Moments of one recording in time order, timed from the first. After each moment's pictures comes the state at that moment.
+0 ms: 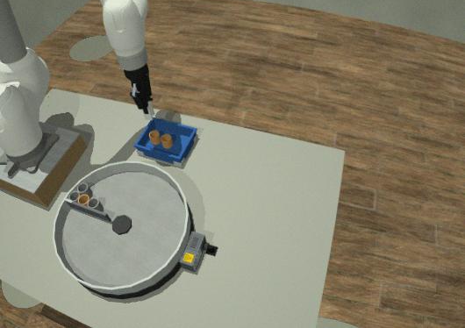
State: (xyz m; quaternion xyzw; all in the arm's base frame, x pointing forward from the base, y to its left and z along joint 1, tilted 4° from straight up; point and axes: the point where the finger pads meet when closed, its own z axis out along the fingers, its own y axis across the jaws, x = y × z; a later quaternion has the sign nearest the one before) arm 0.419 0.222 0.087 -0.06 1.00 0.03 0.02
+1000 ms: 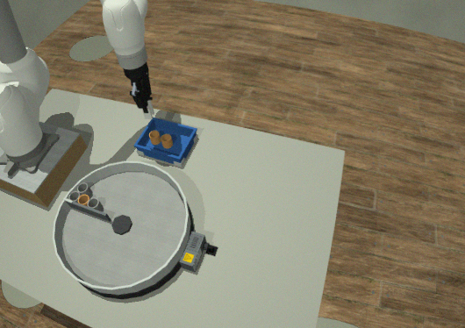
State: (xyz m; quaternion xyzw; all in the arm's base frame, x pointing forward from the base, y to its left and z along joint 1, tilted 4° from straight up) arm 0.419 0.222 0.091 -0.06 1.00 0.03 0.02
